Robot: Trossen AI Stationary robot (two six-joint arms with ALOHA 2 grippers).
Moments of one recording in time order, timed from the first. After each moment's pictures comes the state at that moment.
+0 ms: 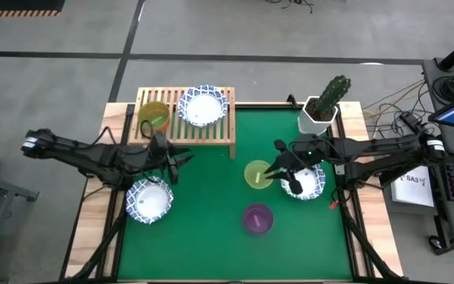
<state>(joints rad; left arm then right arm) -0.21 0.87 0.73 -0.18 -0.55 -0.47 -0.08 1.04 0.68 -0.11 -0.32 -0.13</state>
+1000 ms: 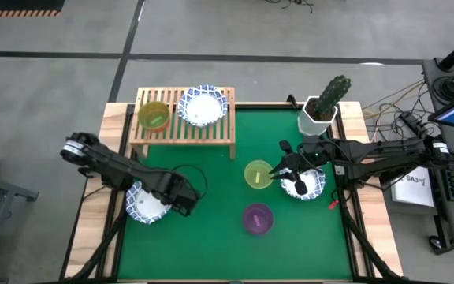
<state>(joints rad) -0.35 1.57 1.13 -1.19 0.03 -1.37 -0.08 0.96 0.59 -0.09 -0.31 -0.18</state>
